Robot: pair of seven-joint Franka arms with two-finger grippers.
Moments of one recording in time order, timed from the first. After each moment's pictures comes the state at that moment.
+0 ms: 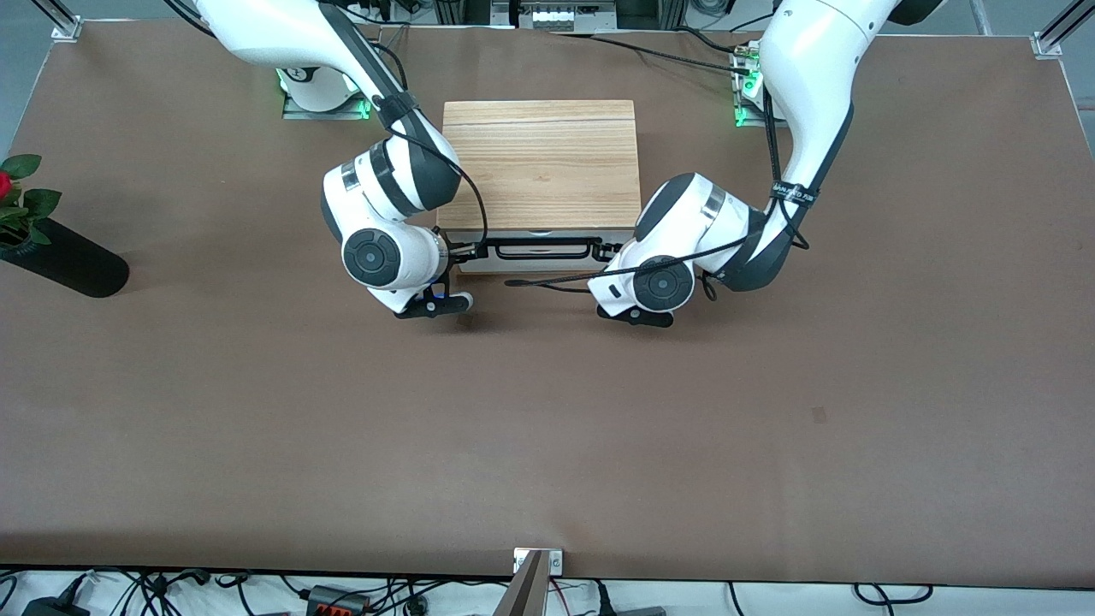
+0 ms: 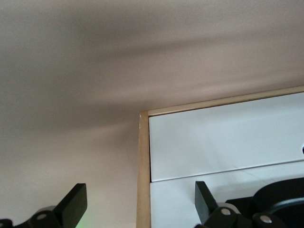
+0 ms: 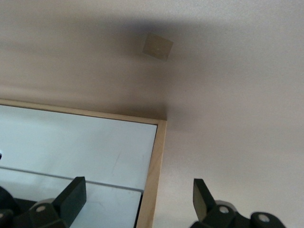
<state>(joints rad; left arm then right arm) -0.39 0.66 -0.21 -1.47 -0.16 1.67 -0.41 0.48 0.53 0.06 -1.70 0.25 1.90 0.30</state>
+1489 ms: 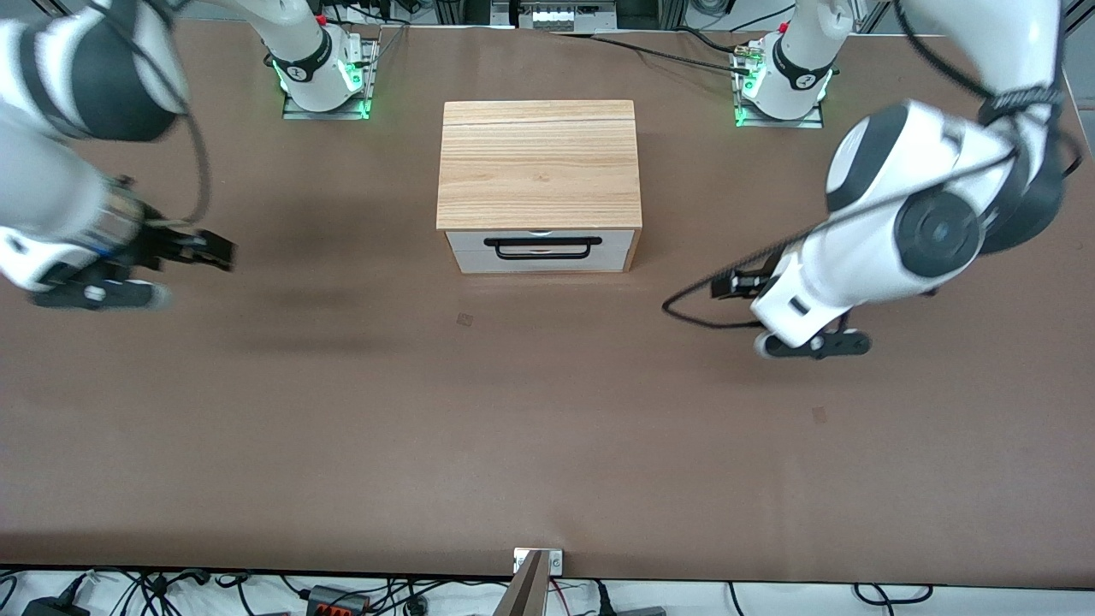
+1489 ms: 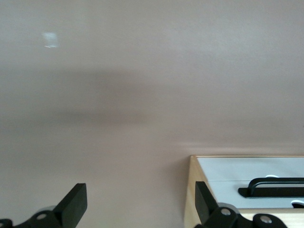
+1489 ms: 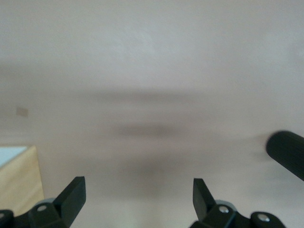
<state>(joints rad) -0.16 0.43 -0.18 -1.26 -0.03 1.52 -0.41 0.47 0.17 -0.44 -1.56 0.01 1.60 0.00</state>
